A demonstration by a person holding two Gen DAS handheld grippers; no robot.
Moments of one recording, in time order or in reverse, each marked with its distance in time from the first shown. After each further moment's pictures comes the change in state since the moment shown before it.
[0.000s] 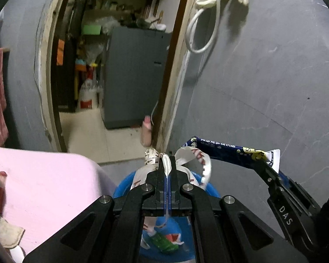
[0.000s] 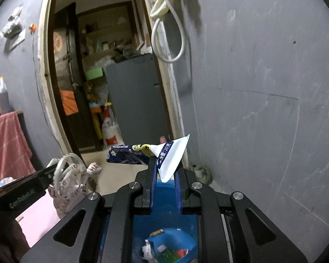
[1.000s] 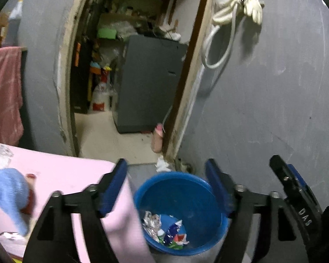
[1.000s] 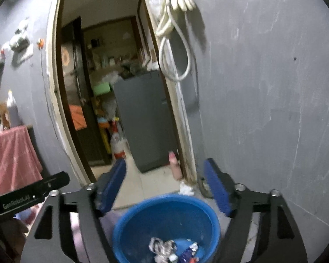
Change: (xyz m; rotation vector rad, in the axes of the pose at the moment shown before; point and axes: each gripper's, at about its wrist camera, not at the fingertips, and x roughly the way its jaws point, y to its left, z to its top) left arm -0.064 0.029 0.014 -0.065 -0.078 0.065; right arm -0.044 0.018 0.025 0.039 -0.155 0.065
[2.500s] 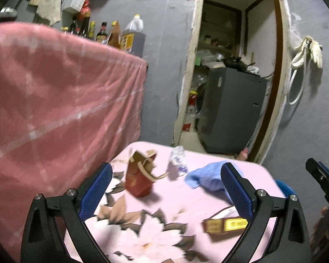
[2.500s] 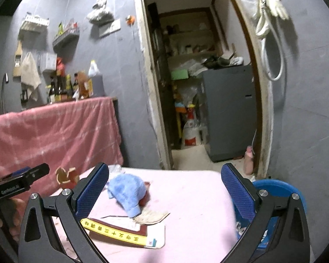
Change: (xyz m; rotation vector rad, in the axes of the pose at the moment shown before) left arm -0.218 0.224 -0.057 -0.116 -0.140 0.445; right arm -0.048 0.213 -0.050 -0.181 0.140 0.415
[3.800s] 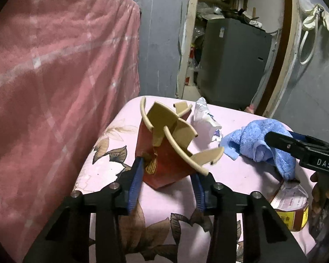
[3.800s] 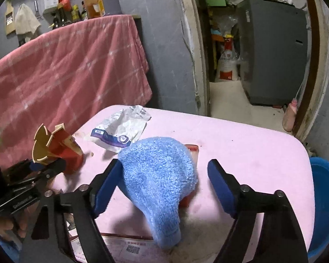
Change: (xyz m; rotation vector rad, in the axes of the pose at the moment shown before) left arm 0.107 0.047 -0.012 0.071 0.307 -0.039; right arm 0.164 0.042 -0.028 -0.053 0.510 0.195
